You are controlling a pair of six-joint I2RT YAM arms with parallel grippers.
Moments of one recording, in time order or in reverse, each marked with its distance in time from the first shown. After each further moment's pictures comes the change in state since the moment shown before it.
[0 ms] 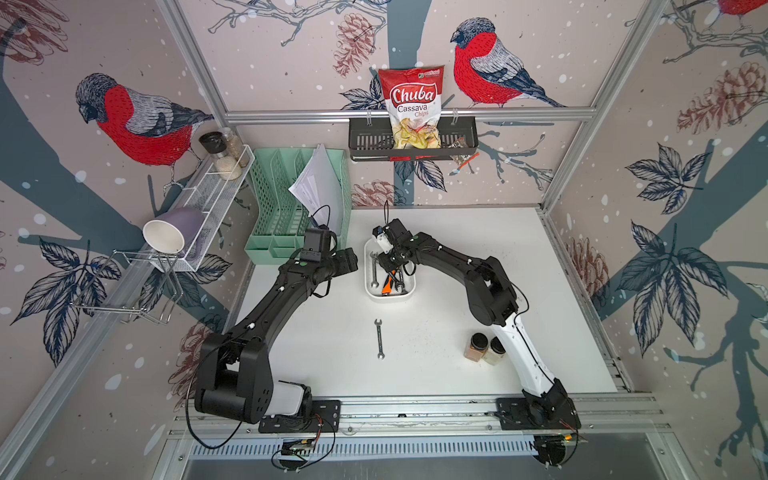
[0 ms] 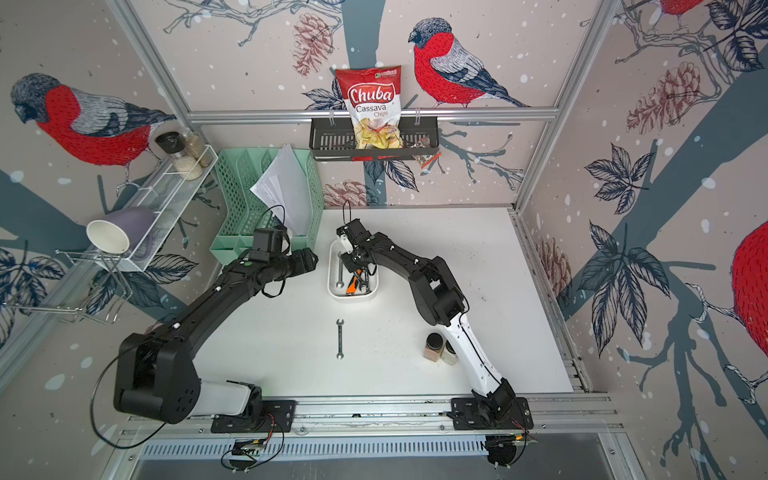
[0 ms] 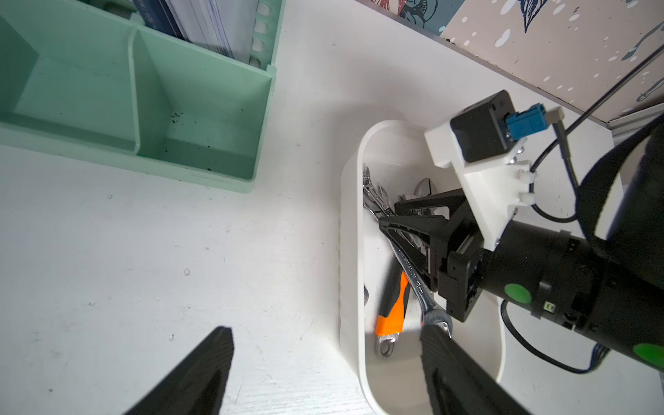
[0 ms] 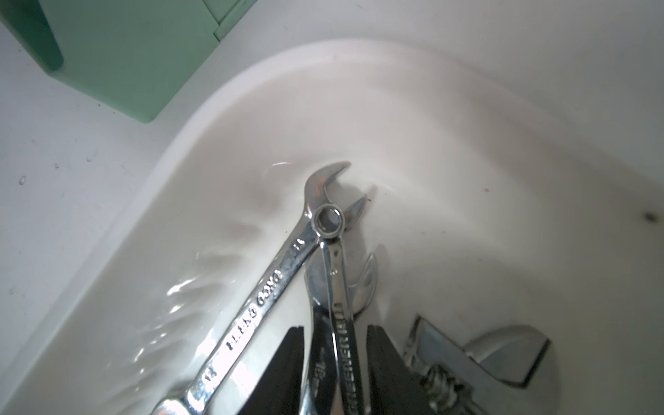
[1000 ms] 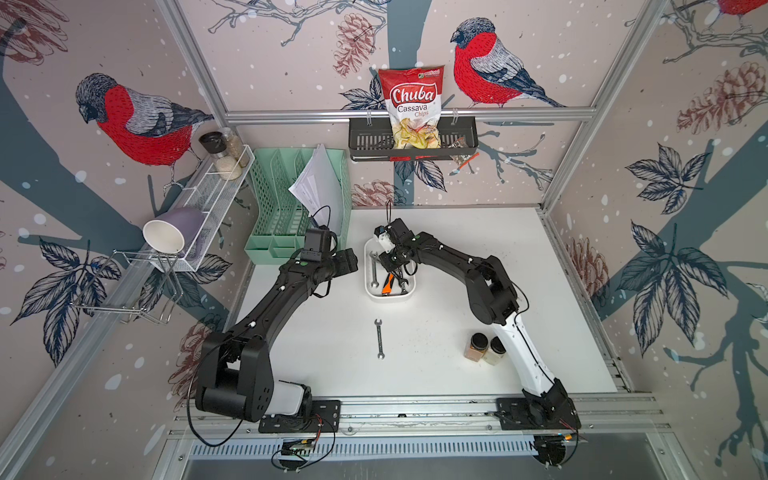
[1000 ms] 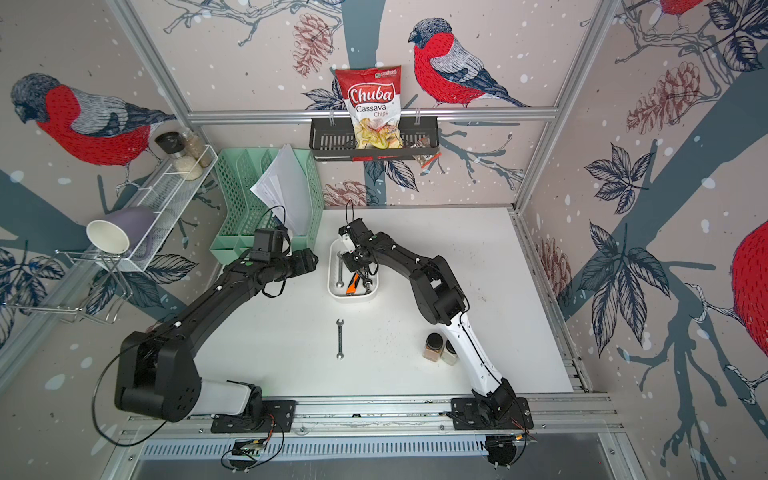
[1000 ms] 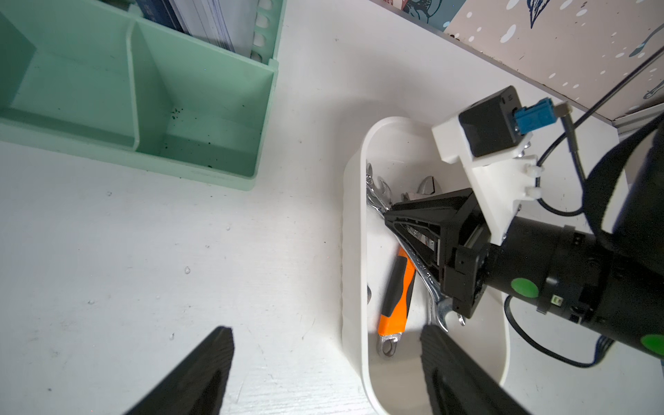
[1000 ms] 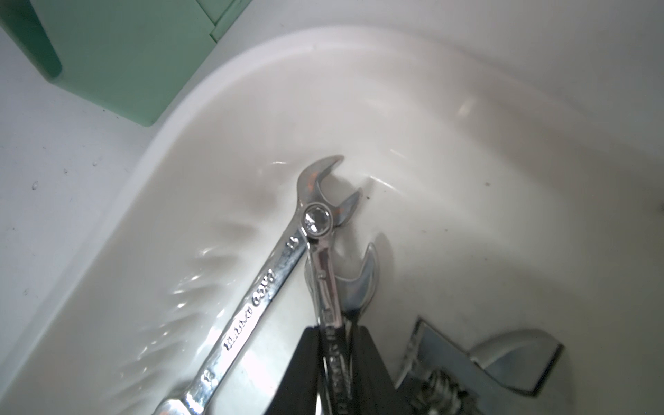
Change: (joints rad) left arm 0.000 0.008 -0.001 0.000 -0.001 0.000; right arm -0.014 0.005 -0.008 0.010 -0.039 0.023
